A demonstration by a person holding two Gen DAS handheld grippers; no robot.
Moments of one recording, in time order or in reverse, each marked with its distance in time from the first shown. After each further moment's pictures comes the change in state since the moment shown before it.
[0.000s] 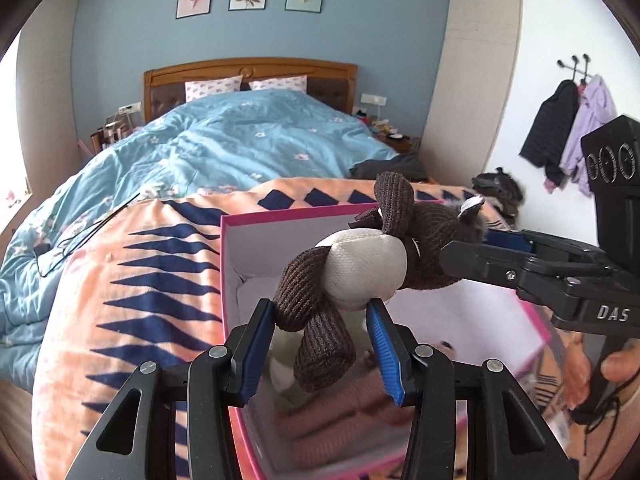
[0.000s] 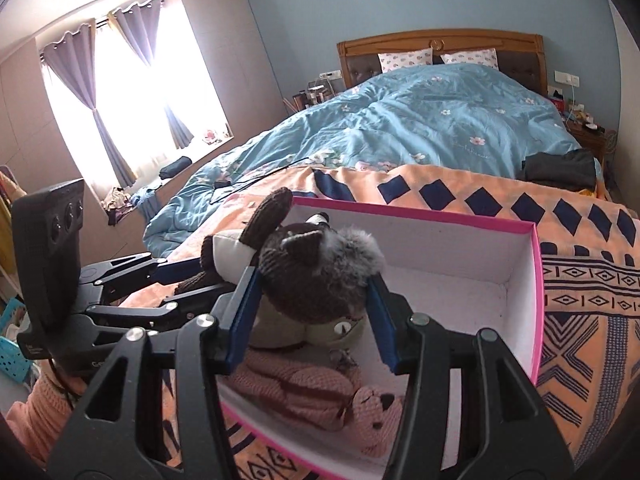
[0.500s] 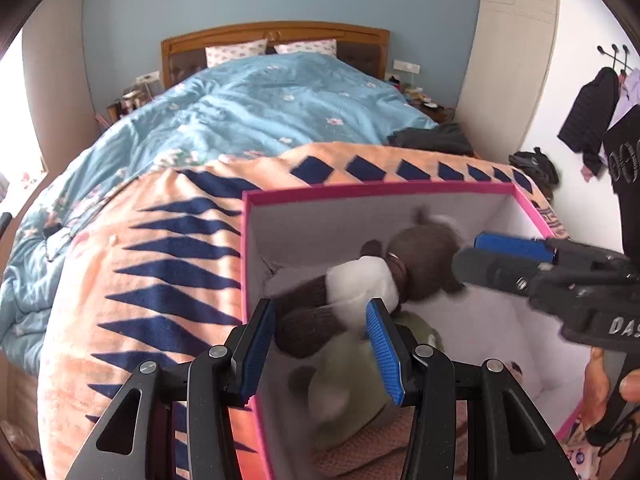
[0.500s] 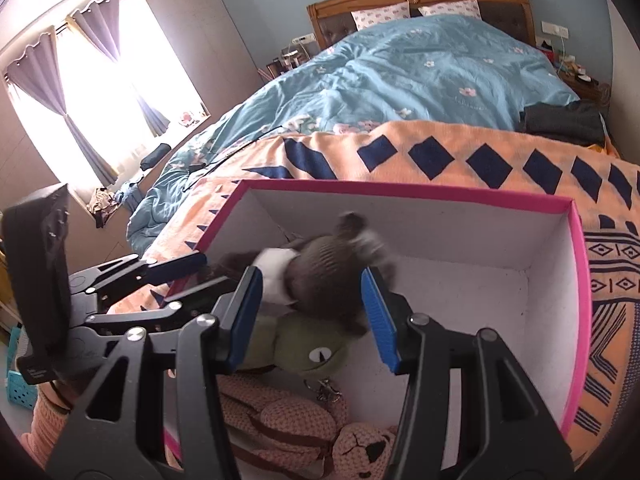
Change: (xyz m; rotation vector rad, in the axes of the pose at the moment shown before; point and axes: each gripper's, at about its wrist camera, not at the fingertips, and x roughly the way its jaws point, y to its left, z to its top) left arm 0.058 0.024 0.013 -0.034 0.116 0.106; right arm 0.069 -0.032 0.011 0.115 0.137 -0.026
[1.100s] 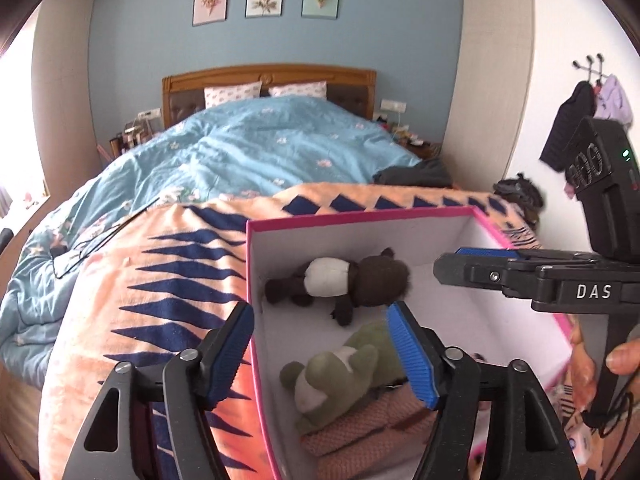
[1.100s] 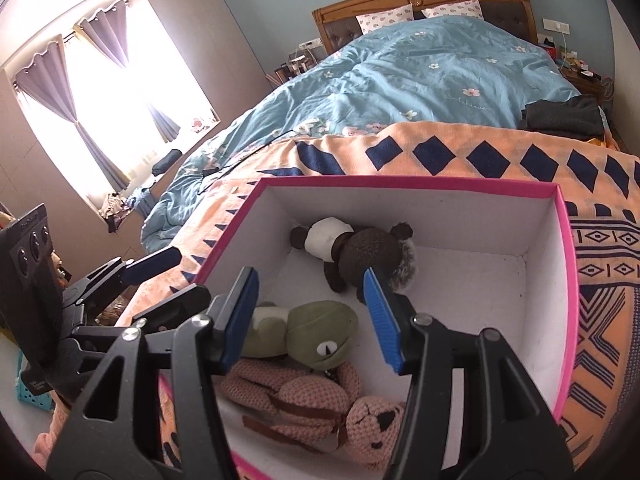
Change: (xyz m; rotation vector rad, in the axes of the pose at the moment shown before) left arm -0.064 -0.010 -0.027 0.017 -0.178 -0.059; right arm -0.033 0.005 -0.013 0.007 -0.031 0.052
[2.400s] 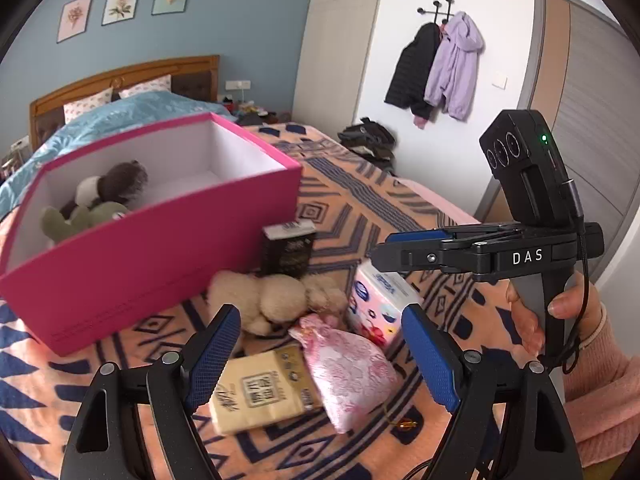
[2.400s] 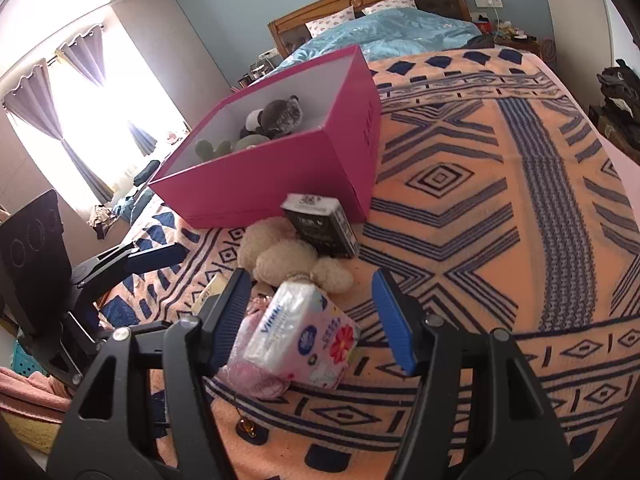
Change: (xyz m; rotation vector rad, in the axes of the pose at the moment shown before) left arm -0.064 -0.173 -0.151 0.243 0.091 -0.438; right arm -0.155 -0.058 -0.223 0.127 -0.053 -0.092
